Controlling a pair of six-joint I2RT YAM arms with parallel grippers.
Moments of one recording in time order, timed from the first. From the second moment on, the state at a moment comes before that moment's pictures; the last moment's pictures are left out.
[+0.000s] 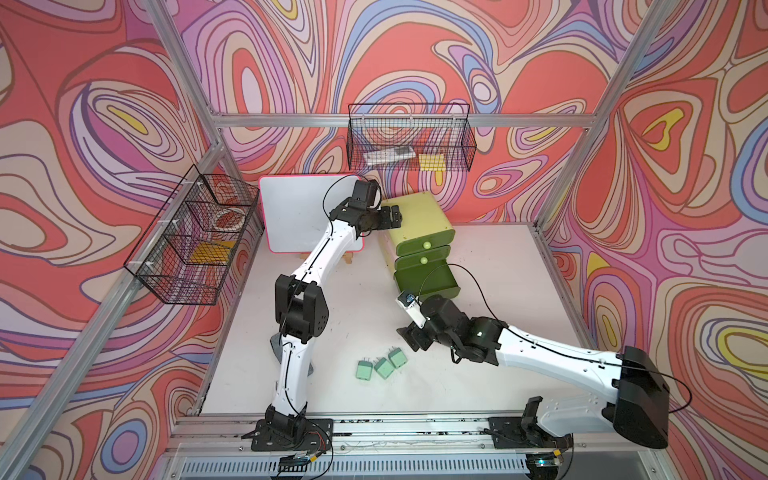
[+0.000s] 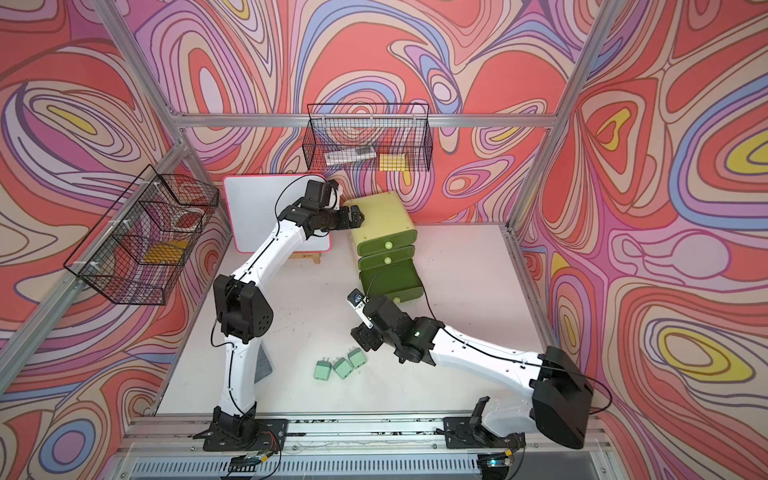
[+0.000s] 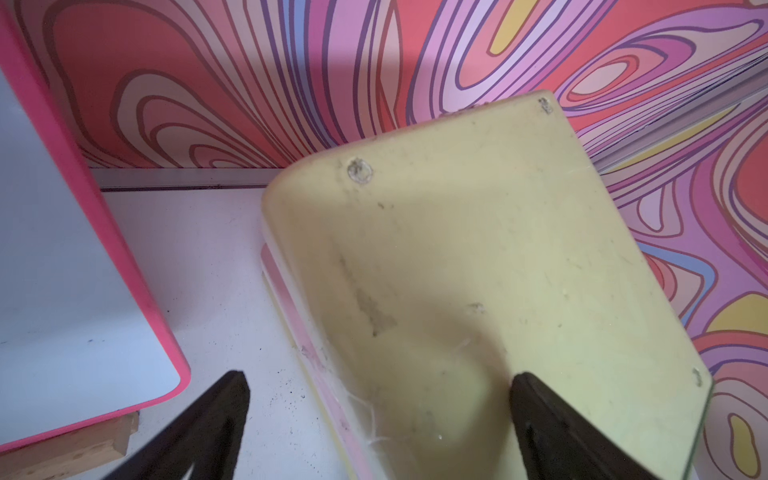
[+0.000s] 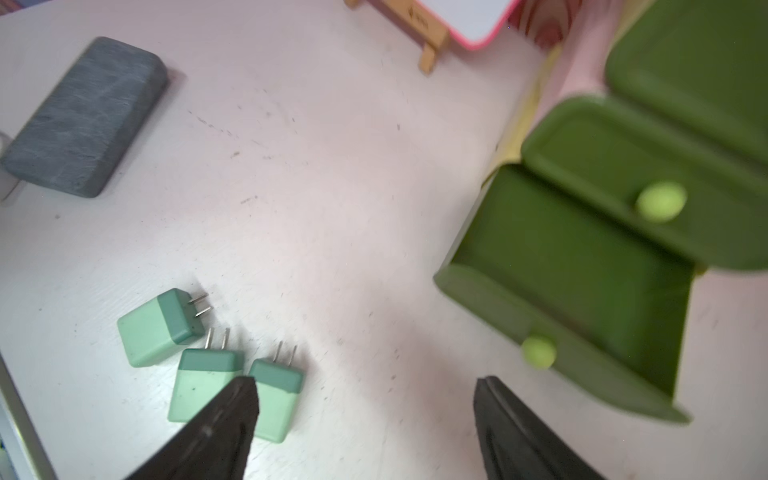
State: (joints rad) left arm -0.35 2.22 2.24 -0.69 0.18 -0.37; right arm 0.99 1.38 0.93 -0.37 0.24 0.13
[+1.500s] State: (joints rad) left arm -0.37 2.22 2.23 -0.69 0.17 -0.38; right arm 1.12 1.81 1.09 -0.52 0.24 0.62
